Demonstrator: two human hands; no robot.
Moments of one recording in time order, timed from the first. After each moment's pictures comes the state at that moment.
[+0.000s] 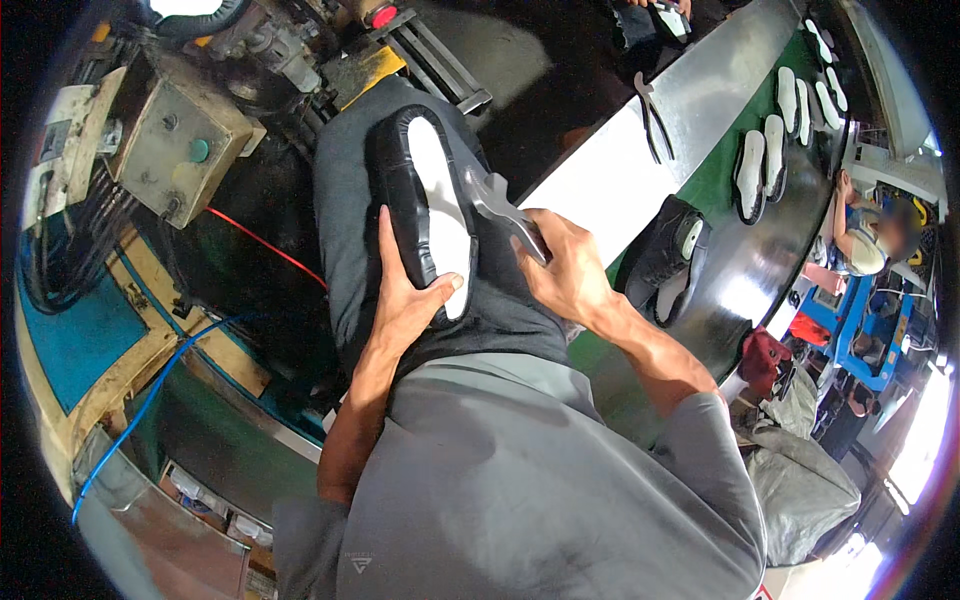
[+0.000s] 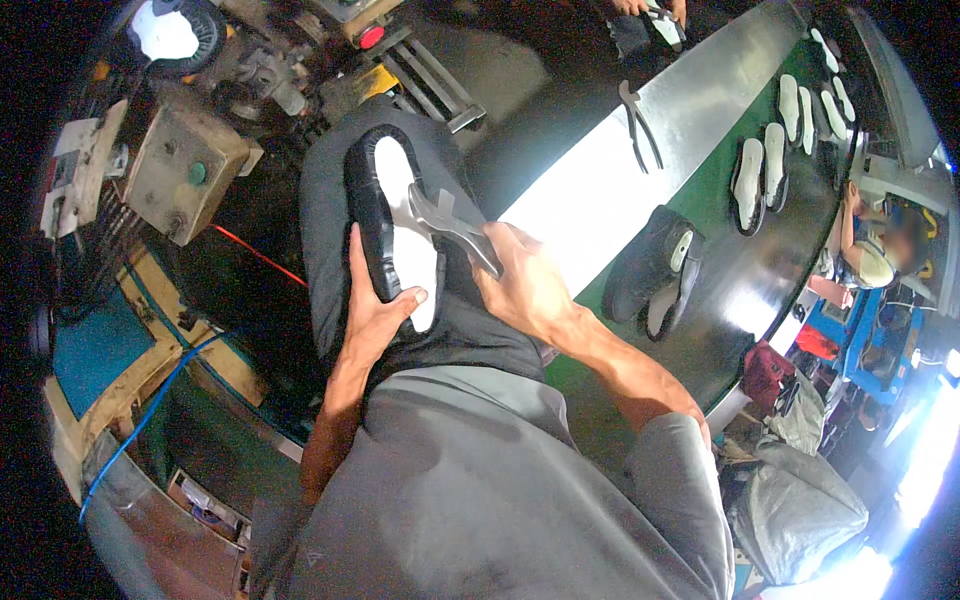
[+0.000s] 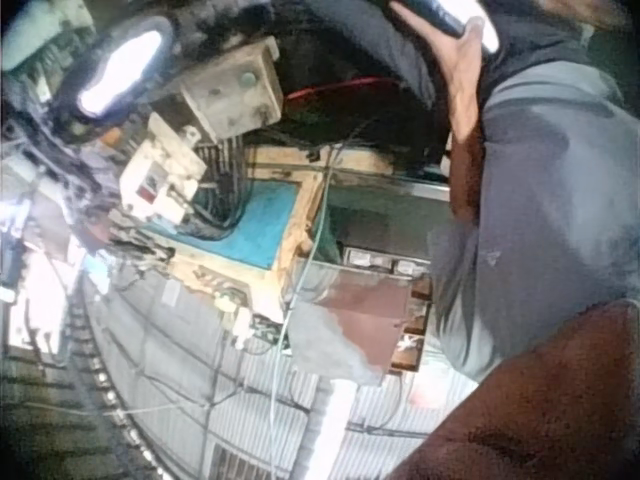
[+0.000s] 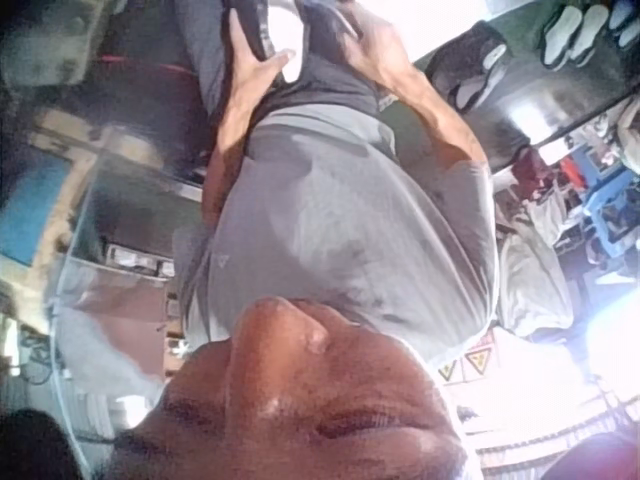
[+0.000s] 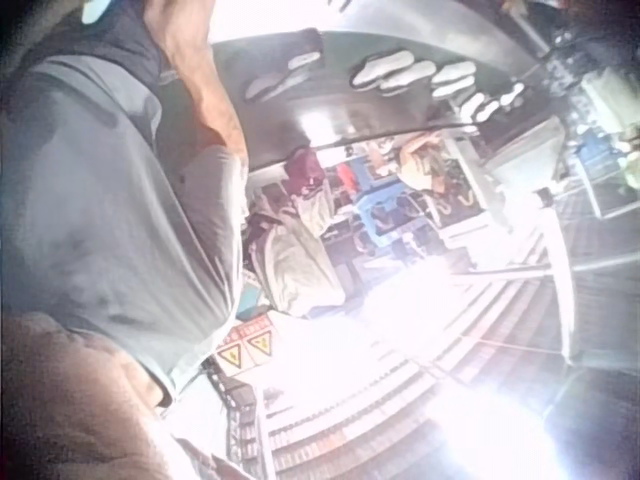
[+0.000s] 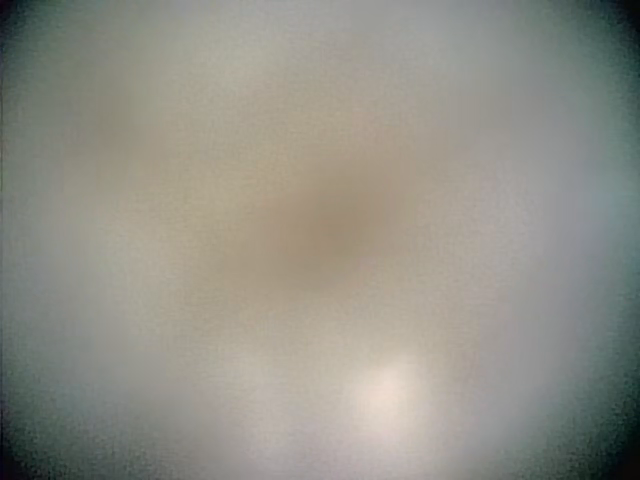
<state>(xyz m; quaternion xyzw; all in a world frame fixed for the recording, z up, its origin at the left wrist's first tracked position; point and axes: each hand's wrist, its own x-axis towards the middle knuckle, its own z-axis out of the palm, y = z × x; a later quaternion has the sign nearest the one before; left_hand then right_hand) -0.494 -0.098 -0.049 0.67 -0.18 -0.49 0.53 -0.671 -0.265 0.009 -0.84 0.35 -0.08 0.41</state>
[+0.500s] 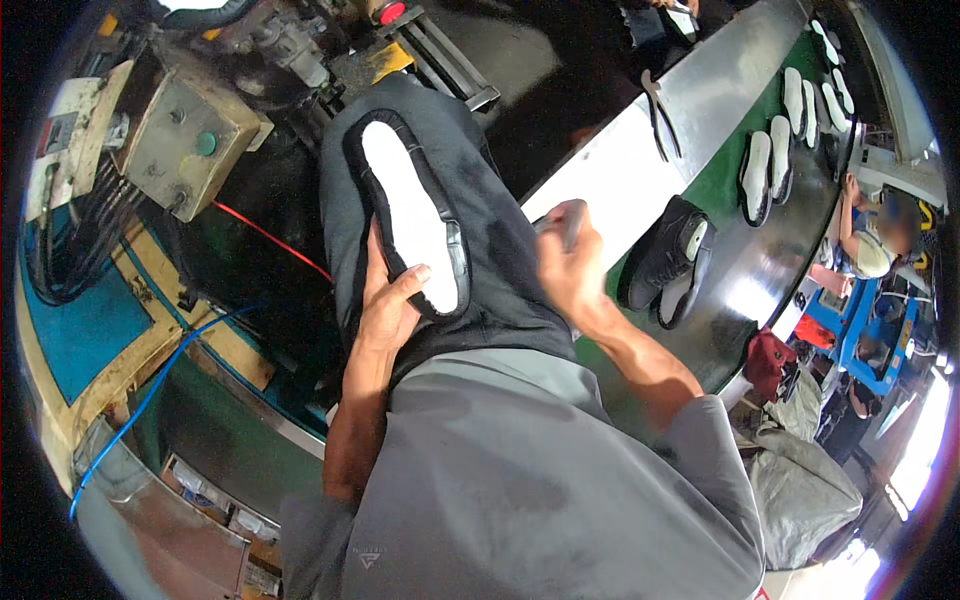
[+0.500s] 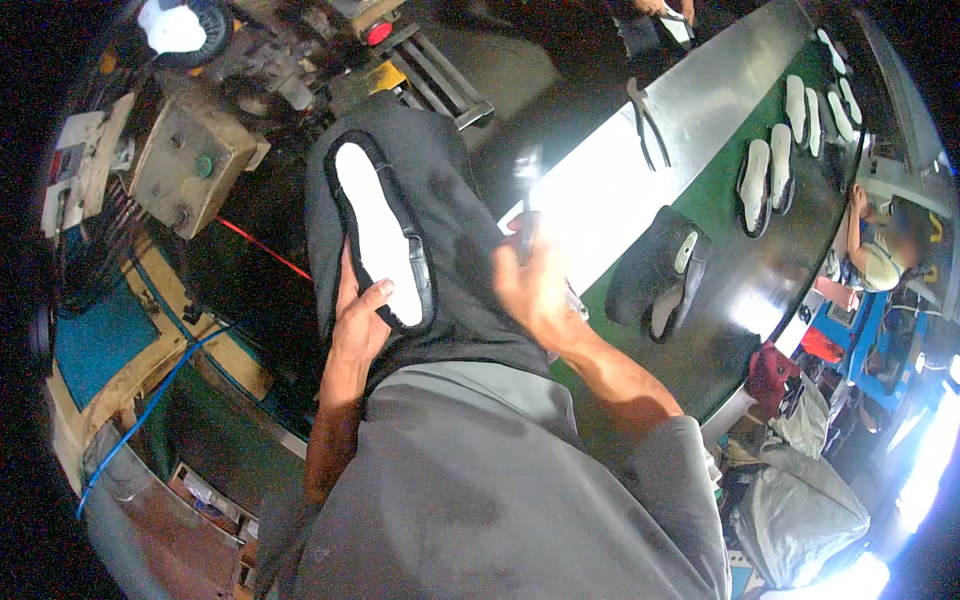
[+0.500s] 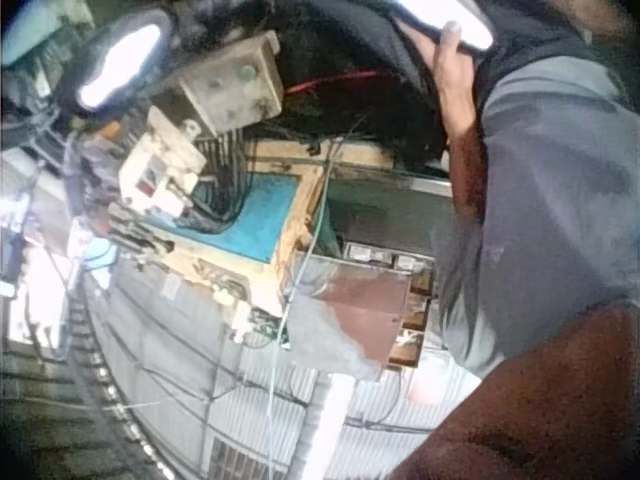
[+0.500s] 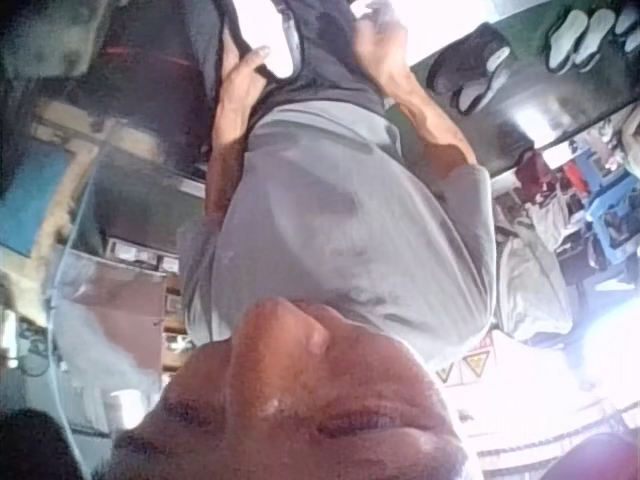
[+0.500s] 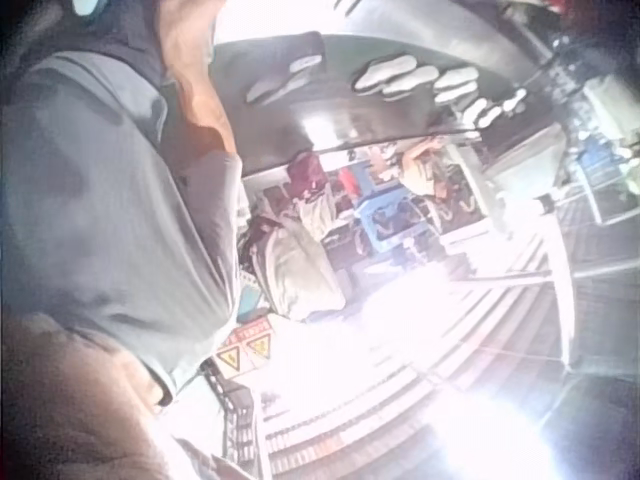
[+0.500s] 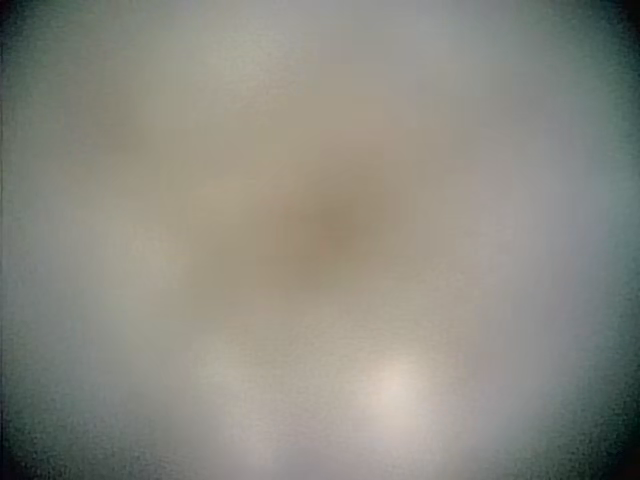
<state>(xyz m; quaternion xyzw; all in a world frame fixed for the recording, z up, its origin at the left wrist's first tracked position) -0.486 -0.081 -0.046 0.44 -0.01 -0.56 0.70 -0.677 -0.246 -0.015 -0.78 0.47 -0.13 0.40</state>
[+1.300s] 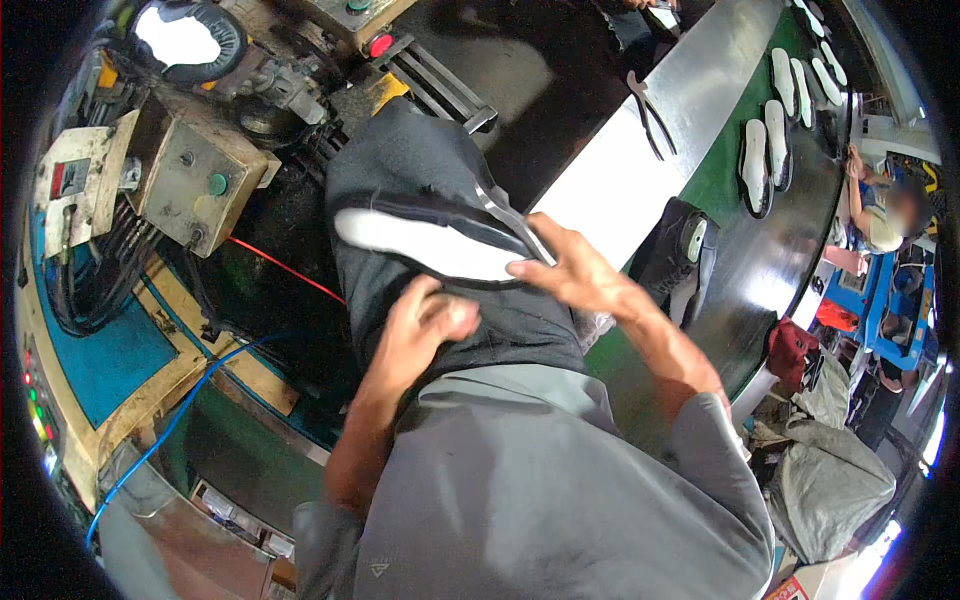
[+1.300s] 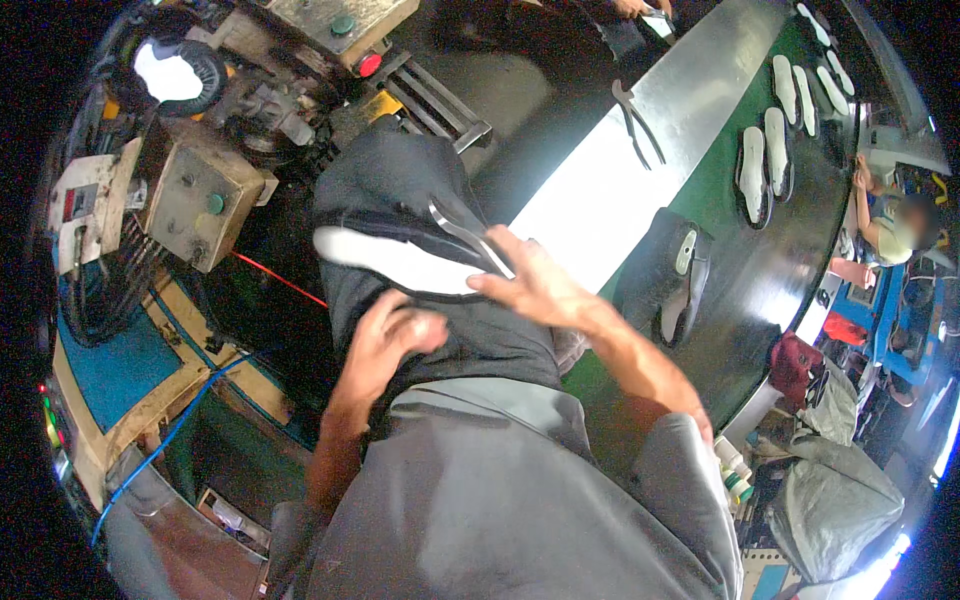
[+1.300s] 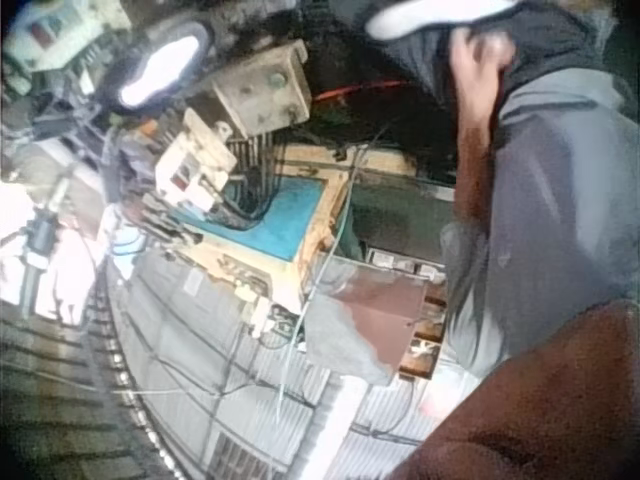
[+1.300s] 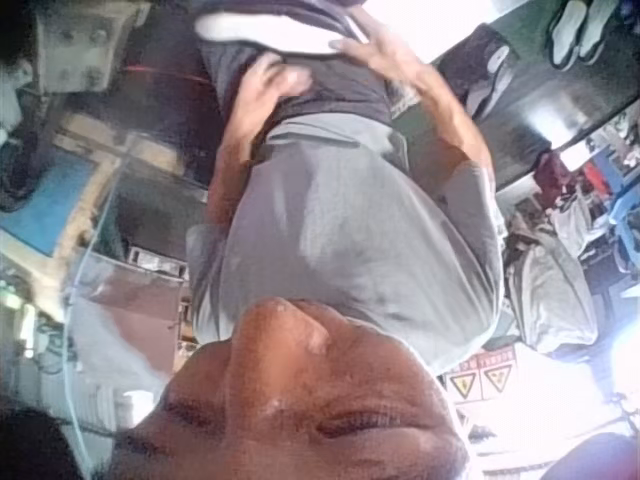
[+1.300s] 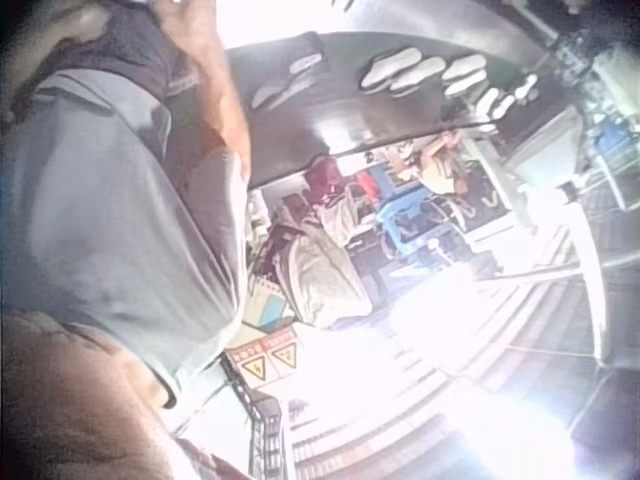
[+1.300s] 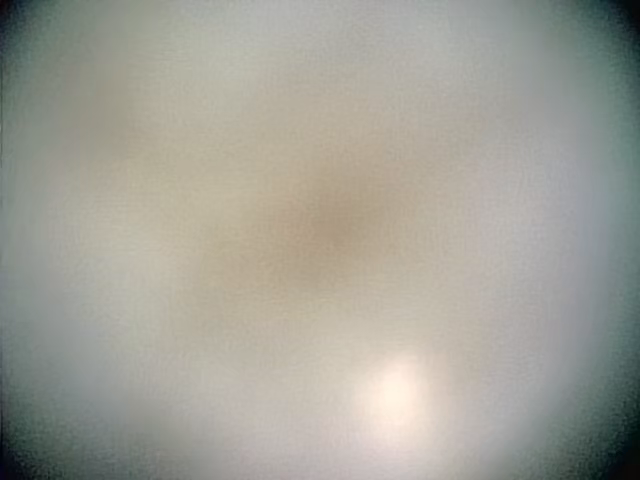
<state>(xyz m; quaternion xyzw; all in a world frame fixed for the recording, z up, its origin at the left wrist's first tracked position) -0.483 -0.069 -0.029 0.56 -0.15 -0.68 0.46 -0.689 -0.287 0.005 -0.74 0.33 0.04 0.59</state>
